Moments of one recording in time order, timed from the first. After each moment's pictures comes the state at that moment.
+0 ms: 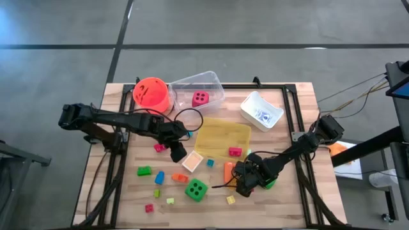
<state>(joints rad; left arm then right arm) -0.06 1.40 1.07 -0.76 0.09 -0.65 0.55 1.75 0.99 -0.59 0.27 0.99</state>
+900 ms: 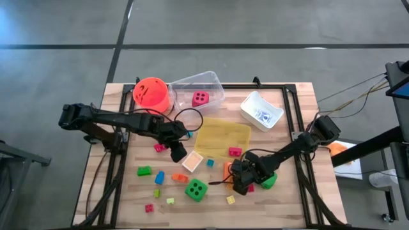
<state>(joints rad) -0.06 1.40 1.07 -0.76 0.09 -0.66 0.50 1.79 0.99 -0.54 0.24 0.96</state>
